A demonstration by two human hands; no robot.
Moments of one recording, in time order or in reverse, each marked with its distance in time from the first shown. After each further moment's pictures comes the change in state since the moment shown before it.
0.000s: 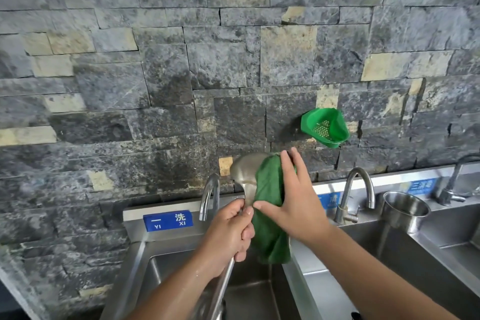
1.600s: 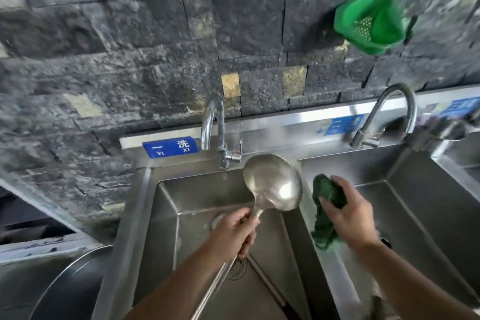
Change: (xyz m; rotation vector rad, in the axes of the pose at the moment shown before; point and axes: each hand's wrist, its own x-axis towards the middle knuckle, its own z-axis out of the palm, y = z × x) left_hand 0.002 -0.182 -0.039 0.212 -0.095 -0.243; right_hand -0.146 0.110 0.081 0.113 -0.084 0.728
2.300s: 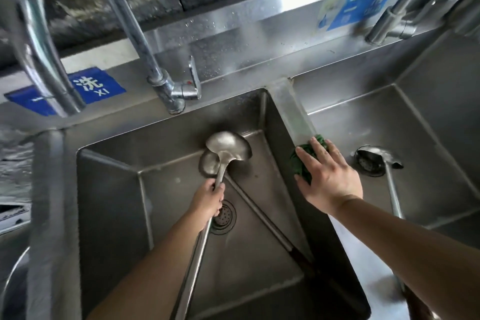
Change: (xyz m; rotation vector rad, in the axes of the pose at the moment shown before) left_hand 0.184 -0.232 -0.007 0.001 0.176 -0.550; right_hand 0.048 0.155 0.143 -0.763 -0.355 -0.037
